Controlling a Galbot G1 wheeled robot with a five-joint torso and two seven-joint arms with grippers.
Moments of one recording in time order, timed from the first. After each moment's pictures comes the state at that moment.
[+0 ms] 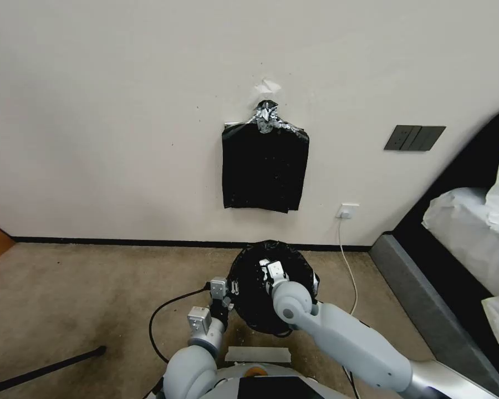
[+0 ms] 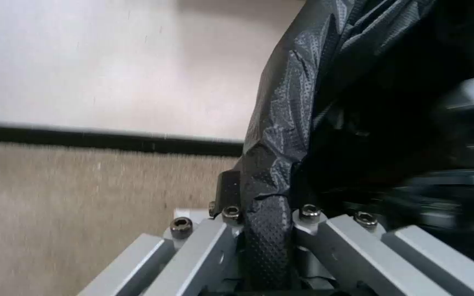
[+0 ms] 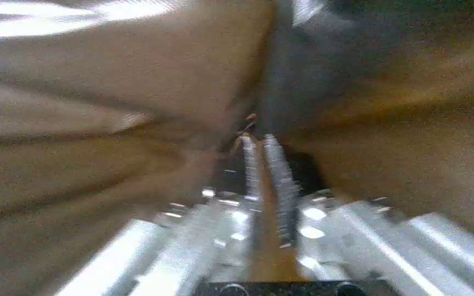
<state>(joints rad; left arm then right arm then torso) 1.54 -1.18 -0.05 -2.27 -0.49 0.30 -0.51 -0.87 0.94 -0.34 2.14 1.09 -0.73 0.86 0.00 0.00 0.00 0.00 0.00</state>
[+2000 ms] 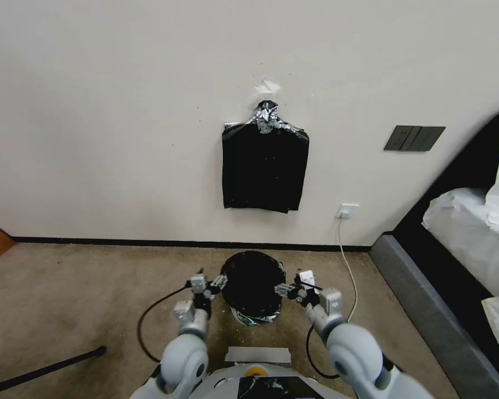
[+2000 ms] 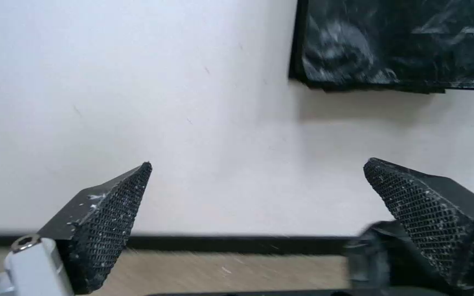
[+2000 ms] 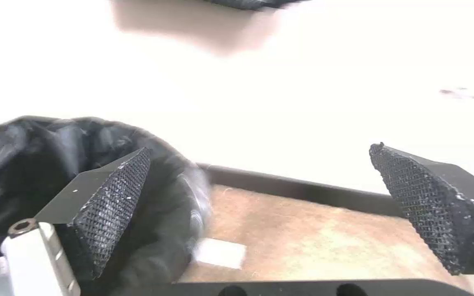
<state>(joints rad) 1.74 -1.23 -0.38 -2.17 -0.17 -0.15 -0.30 -1.78 1.29 0.35 2.15 0.03 0.08 0.22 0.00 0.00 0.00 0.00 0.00</state>
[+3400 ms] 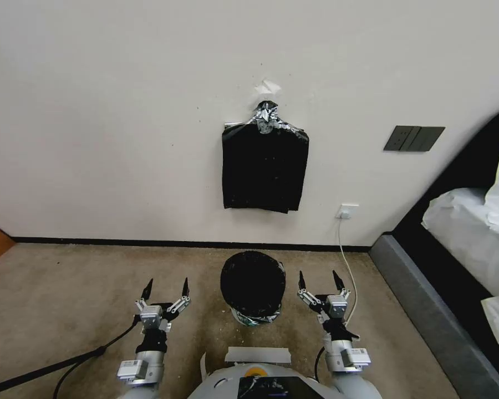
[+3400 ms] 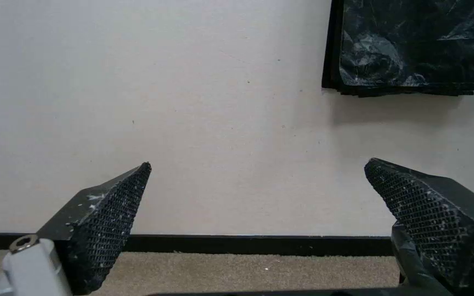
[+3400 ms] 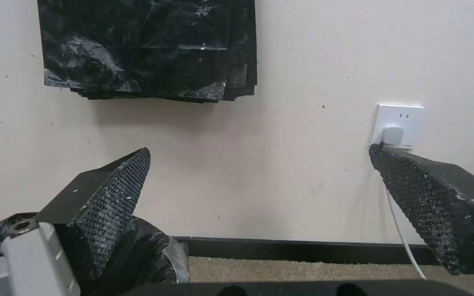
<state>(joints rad) 1.94 -1.30 -0.54 -2.16 -0.15 -0.37 -0.19 -1.87 1.45 0.41 2.19 -0.03 0.30 0.17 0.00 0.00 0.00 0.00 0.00</state>
